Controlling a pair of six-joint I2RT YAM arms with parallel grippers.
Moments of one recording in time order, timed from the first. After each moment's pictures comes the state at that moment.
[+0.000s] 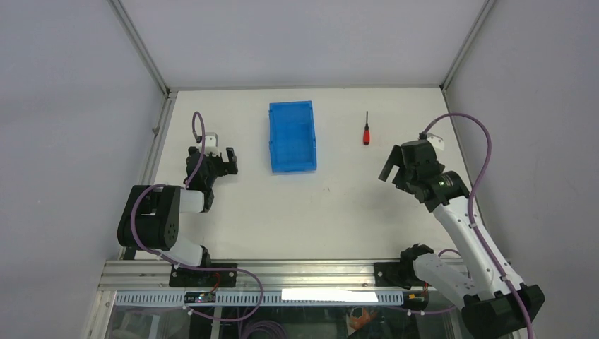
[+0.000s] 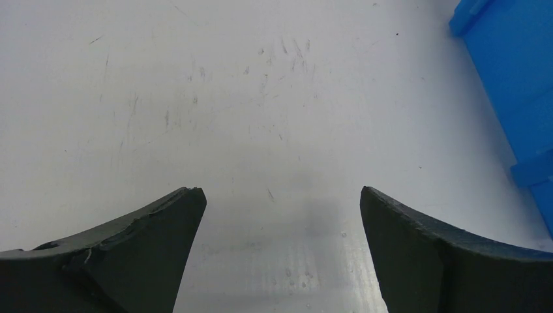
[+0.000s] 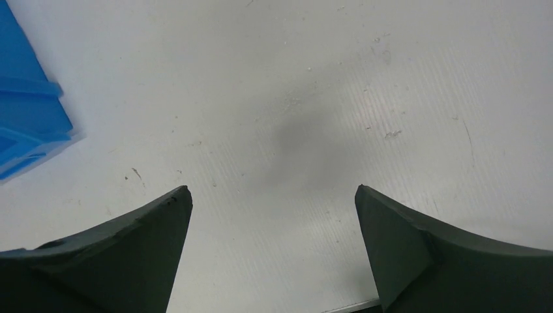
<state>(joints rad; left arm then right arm) -0.03 1.53 0.38 0.84 -0.03 -0.03 0.32 0.87 0.89 -0.91 0.35 0.62</state>
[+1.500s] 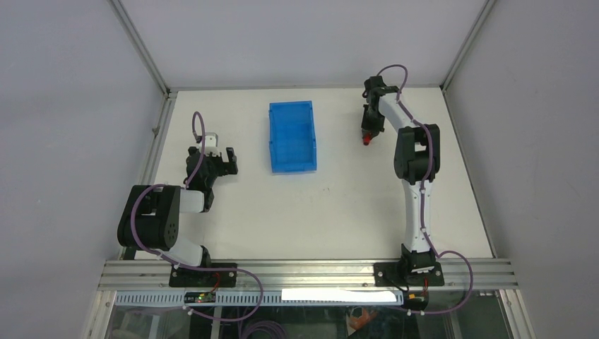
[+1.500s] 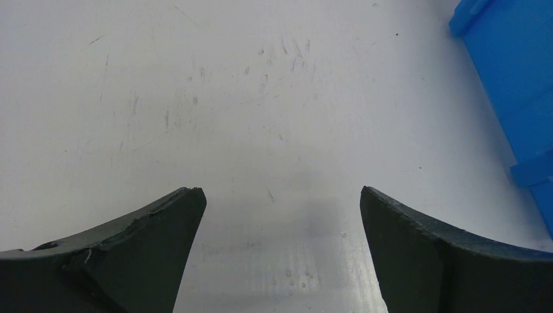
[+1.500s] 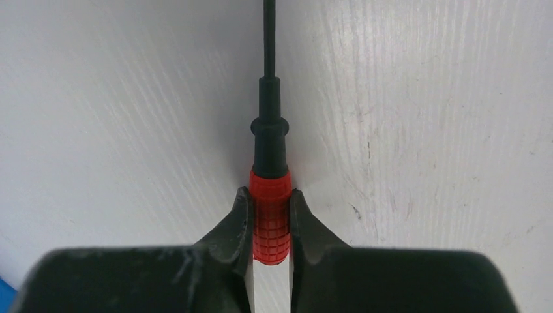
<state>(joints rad) -0.03 1.53 0.38 0.84 -0.03 -0.03 0.17 2.36 2.03 -0.94 0.11 0.35</state>
